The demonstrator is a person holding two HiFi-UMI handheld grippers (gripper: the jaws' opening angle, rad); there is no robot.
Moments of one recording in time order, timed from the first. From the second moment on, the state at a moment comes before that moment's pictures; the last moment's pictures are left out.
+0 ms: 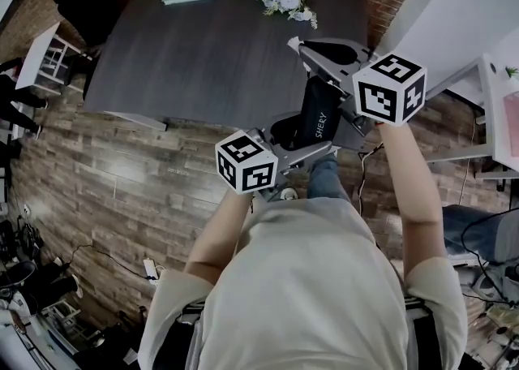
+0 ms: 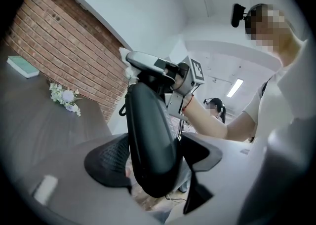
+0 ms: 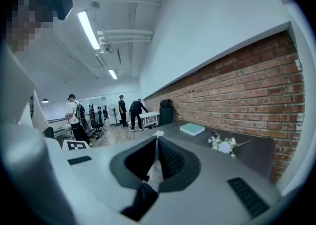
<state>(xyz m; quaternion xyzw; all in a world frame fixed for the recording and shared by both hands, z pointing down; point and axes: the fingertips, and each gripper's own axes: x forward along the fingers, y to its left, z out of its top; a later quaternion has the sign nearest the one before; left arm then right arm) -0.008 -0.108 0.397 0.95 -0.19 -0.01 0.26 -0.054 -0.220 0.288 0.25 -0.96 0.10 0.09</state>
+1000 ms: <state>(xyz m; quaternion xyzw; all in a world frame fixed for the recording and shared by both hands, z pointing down) -0.066 -0.128 0.366 0.92 -0.28 -0.12 0.23 -0.003 -0.224 0.310 0.35 -0.92 0.07 0.12</state>
